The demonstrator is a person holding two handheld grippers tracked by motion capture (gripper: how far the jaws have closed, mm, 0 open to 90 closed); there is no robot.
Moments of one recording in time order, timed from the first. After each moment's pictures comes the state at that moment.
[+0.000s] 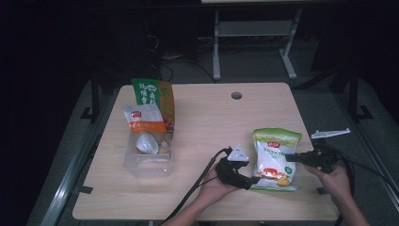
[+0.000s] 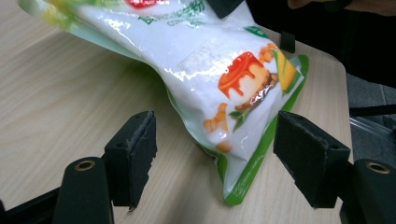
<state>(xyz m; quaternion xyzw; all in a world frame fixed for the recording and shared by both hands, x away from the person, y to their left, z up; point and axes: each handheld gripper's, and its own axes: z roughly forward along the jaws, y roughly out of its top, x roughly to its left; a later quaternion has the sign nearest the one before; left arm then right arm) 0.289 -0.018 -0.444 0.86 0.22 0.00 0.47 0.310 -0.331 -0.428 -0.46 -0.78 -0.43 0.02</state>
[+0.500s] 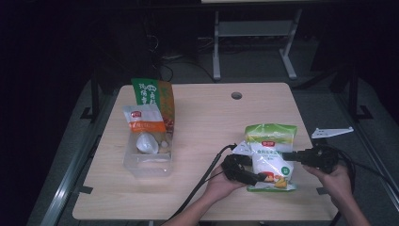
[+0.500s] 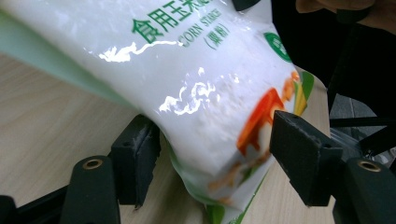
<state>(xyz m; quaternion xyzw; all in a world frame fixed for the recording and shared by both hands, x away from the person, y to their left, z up) 0.301 -0.034 -0.442 0.85 0.23 -0.04 0.48 0.296 -0.313 -0.399 -0.41 -0.79 -0.46 0.01</state>
